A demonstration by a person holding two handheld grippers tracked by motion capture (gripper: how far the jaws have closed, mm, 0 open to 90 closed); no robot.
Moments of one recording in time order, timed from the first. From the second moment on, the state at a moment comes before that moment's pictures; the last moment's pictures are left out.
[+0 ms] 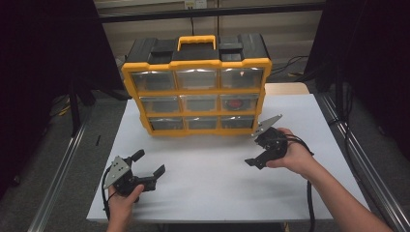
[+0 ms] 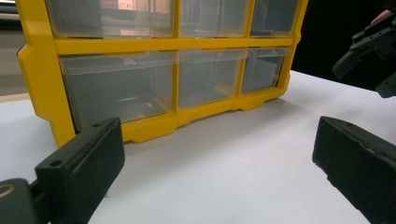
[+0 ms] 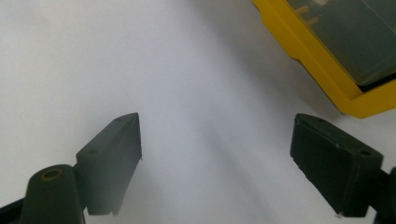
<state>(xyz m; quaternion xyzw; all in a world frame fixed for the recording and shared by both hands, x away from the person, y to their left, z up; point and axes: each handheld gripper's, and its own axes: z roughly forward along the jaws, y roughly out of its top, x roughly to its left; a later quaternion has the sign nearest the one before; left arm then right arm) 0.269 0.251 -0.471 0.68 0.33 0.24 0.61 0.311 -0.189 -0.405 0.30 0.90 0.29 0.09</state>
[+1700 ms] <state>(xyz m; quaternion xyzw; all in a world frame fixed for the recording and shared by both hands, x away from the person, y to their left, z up) 0.268 0.251 -0.471 0.69 0.32 0.24 0.61 0.251 -0.259 -0.447 0.38 0.78 0.46 0.19</state>
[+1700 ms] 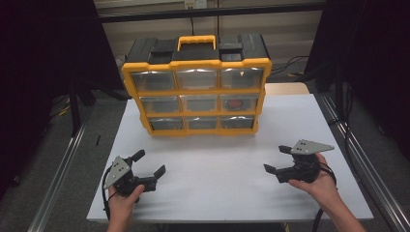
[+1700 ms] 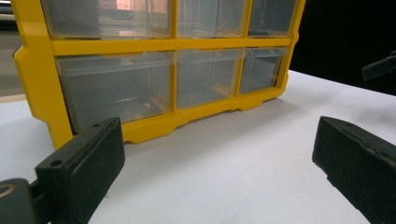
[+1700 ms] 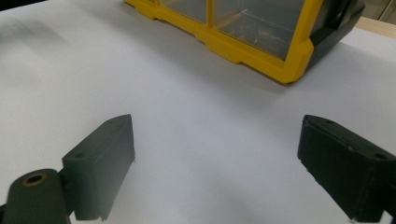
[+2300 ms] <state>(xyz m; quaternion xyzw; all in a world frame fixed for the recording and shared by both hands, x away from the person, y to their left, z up) 0.268 0.249 -0.471 0.69 0.32 0.24 0.61 0.232 -0.278 -0.460 0.39 0.72 0.52 0.24</state>
